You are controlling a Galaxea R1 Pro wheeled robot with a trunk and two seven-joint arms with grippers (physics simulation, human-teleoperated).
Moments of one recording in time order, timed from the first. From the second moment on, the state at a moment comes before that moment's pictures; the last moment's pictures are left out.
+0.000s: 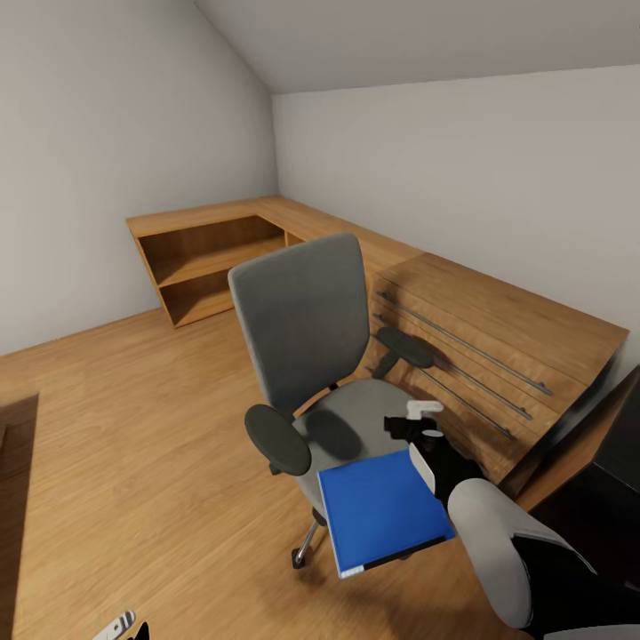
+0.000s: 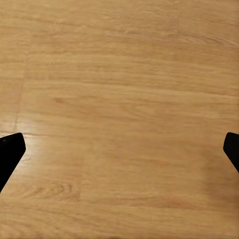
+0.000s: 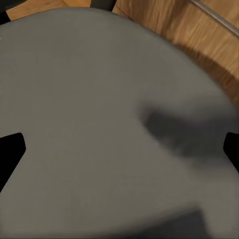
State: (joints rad) left arm -0.05 0.05 0.25 -0.76 0.47 -0.11 0.12; right arm -0.93 0.08 -0.20 -0.33 0.22 0.10 -0.07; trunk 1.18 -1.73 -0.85
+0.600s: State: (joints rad) left arm -0.05 0.05 0.25 -0.76 0.47 -0.11 0.12; right arm -0.93 0.11 -0.20 -0.33 0.21 0.10 -0.07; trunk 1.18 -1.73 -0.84
